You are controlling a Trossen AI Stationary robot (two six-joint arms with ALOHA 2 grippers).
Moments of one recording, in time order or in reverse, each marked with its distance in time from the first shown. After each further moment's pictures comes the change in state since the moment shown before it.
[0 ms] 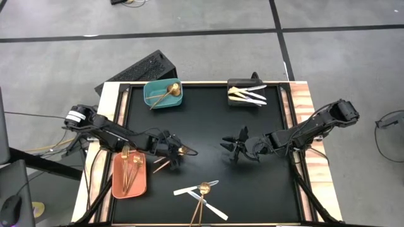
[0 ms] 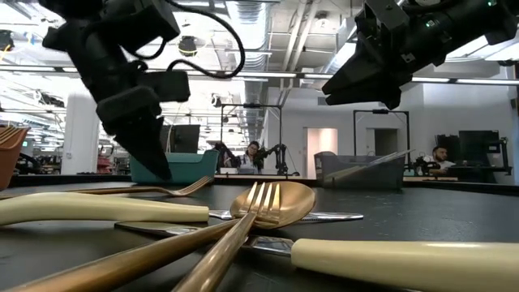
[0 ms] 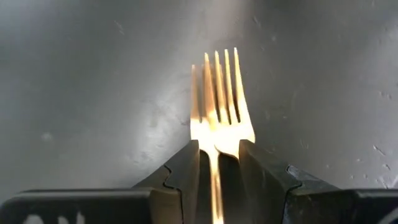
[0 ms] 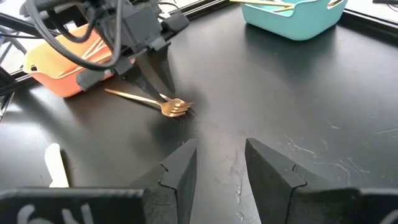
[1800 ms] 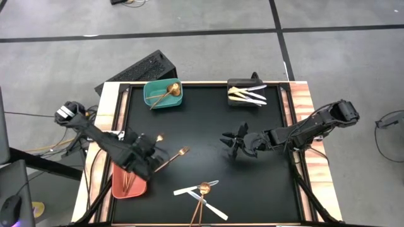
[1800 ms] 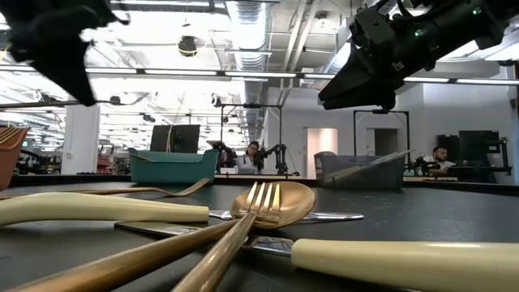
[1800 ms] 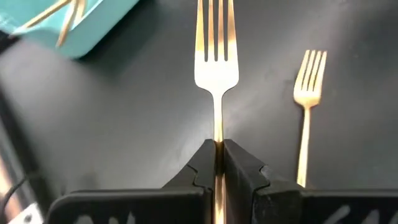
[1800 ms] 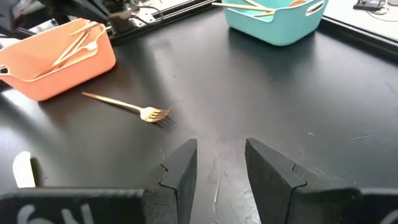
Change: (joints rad) left arm -0.377 -0.166 0.252 -0.975 -0.372 -0.911; right arm -0.059 0.000 0.000 -0.006 -0.004 -0.043
